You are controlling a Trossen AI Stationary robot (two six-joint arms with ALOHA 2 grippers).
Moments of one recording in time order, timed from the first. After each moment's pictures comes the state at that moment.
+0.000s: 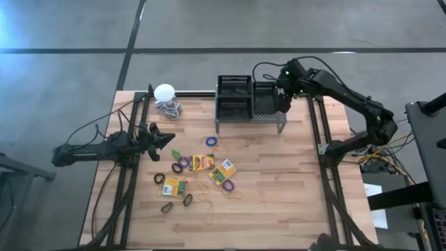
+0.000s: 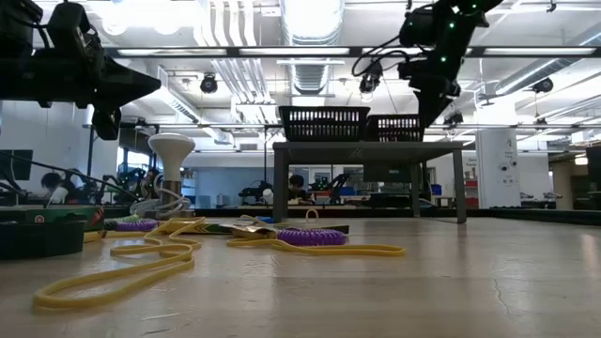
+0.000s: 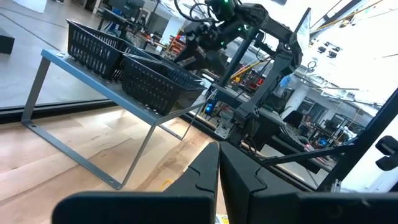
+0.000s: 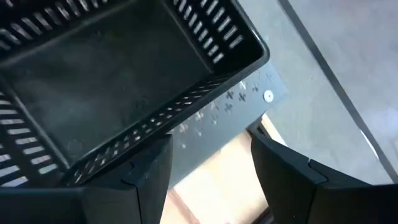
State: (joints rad) left arm 0.05 0.02 0.00 0.09 -0.23 -0.47; right arm -0.75 1.39 1.27 -0.94 0.16 -0.19
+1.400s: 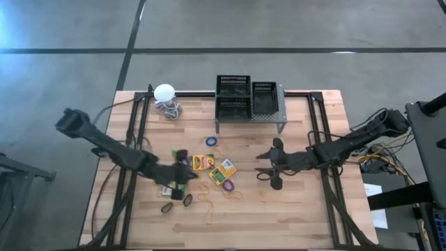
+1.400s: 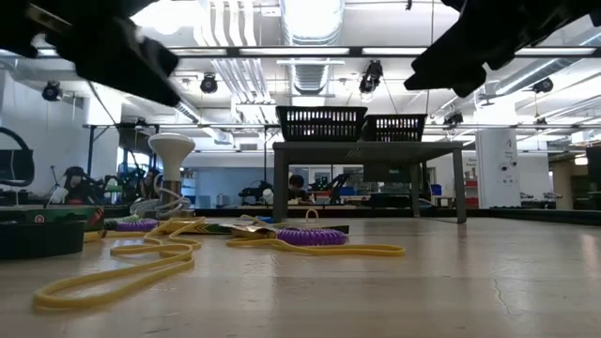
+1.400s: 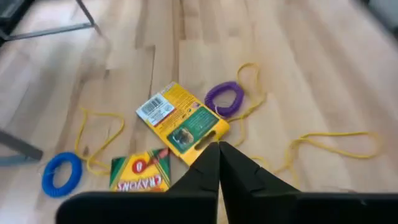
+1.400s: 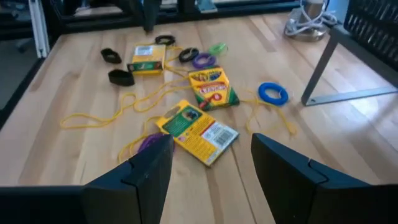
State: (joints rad) left arm -0.46 1.25 0.64 -0.12 -0.38 -0.13; right arm 0.36 1.13 0.58 0.06 0.43 0.32
